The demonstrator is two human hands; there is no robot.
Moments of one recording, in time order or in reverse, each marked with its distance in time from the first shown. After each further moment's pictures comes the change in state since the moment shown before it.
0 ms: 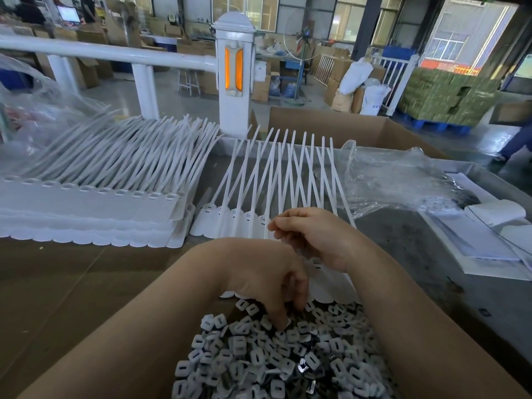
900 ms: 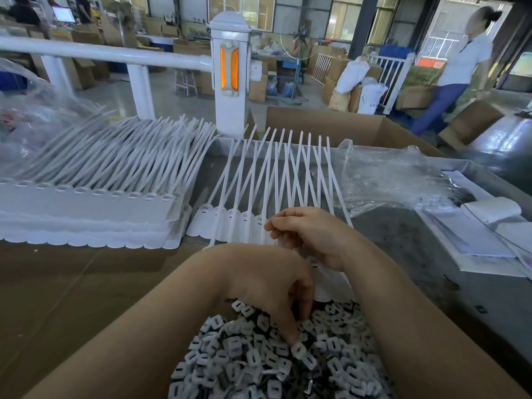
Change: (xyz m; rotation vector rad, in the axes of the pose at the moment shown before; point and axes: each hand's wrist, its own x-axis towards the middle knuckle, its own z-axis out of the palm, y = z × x) left_hand 0.001 0.012 0.003 -0.010 -0.026 0.084; right_hand 0.000 0.000 -0.001 -0.013 -0.009 0.000
